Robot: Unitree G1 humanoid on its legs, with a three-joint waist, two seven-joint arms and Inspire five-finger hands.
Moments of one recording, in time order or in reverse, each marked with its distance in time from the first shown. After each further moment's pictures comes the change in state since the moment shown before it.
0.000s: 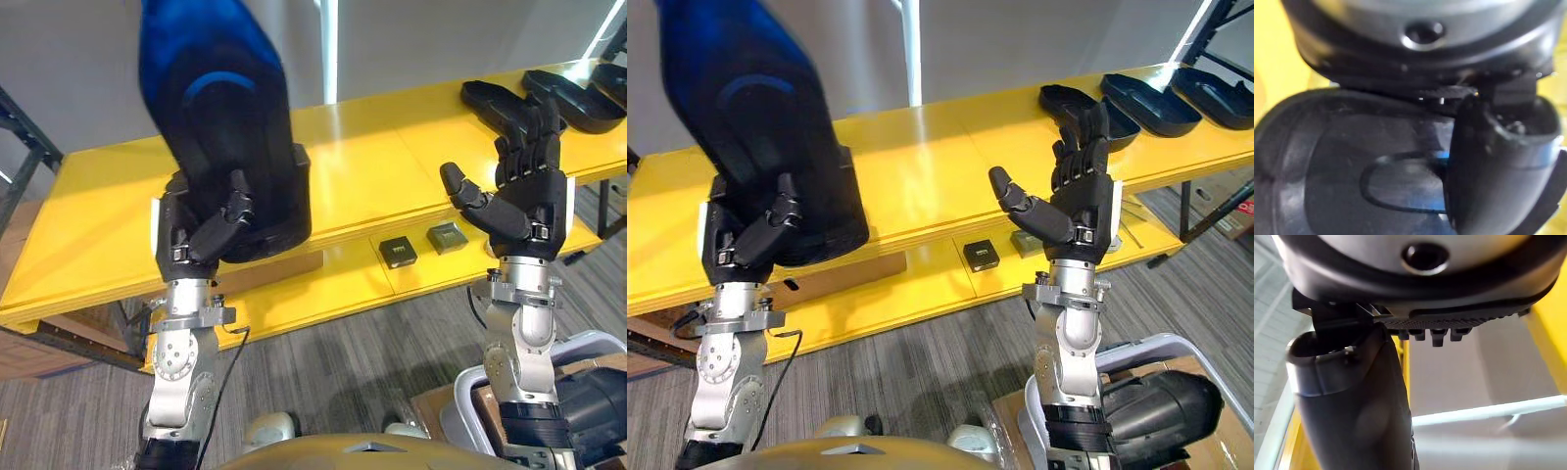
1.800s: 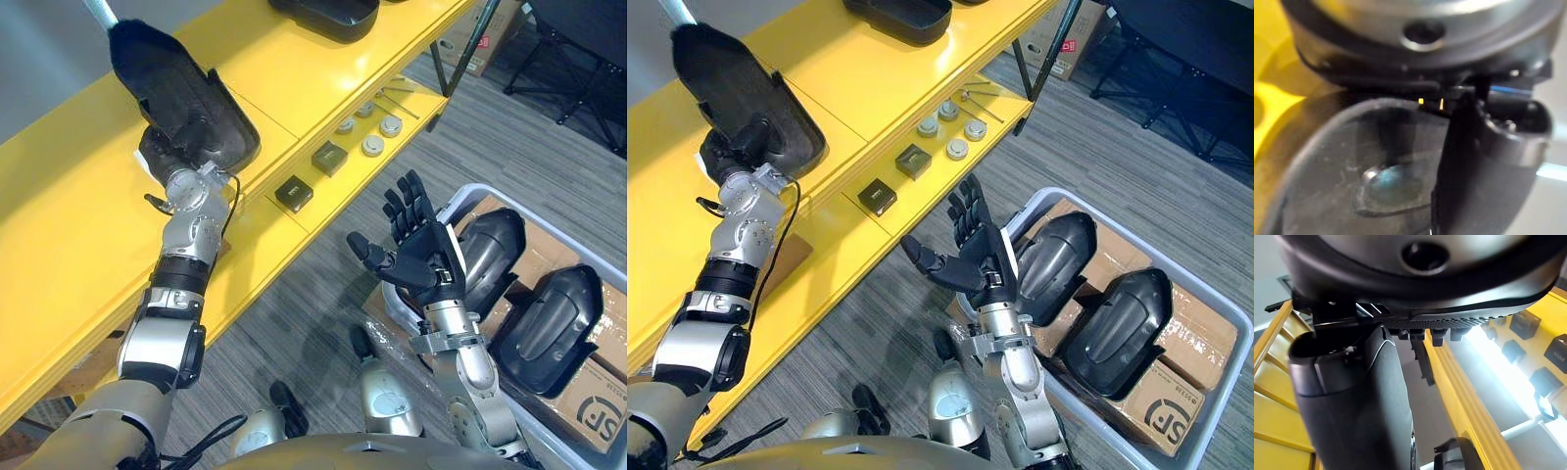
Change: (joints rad) left arm -0.920 0.139 0.079 0.820 -0.312 0.358 0.742; right arm 0.178 -0.026 0.368 -0.089 -0.061 0.119 0.017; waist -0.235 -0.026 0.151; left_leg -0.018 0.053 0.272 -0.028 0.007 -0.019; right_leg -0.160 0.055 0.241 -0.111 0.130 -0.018
